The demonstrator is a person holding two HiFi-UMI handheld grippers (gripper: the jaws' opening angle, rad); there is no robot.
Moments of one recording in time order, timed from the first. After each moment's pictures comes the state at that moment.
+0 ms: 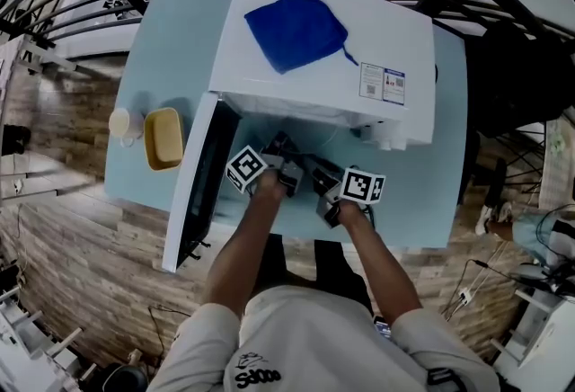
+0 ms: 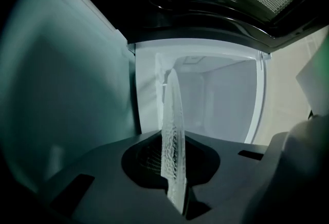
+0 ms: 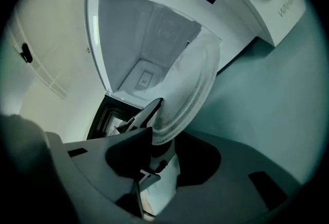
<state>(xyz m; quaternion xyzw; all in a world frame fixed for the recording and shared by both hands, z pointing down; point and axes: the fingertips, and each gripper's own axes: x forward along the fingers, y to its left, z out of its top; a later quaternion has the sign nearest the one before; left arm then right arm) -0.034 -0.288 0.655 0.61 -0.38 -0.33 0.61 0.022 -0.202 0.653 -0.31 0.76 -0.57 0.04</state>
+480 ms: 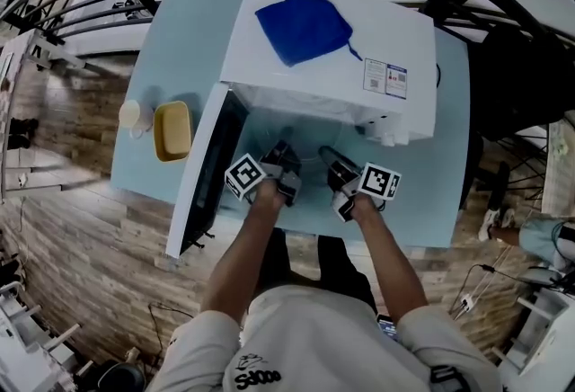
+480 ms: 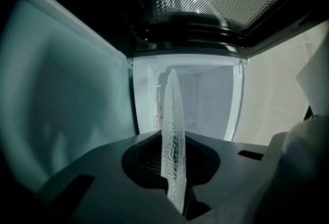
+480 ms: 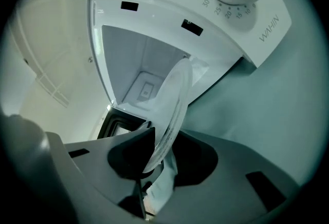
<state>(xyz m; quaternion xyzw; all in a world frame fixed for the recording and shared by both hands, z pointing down) -0.047 -0.249 0.636 0.62 -0.37 -0.33 0.61 0.063 -0.202 0.651 -0.35 0.74 -0.57 0.06</state>
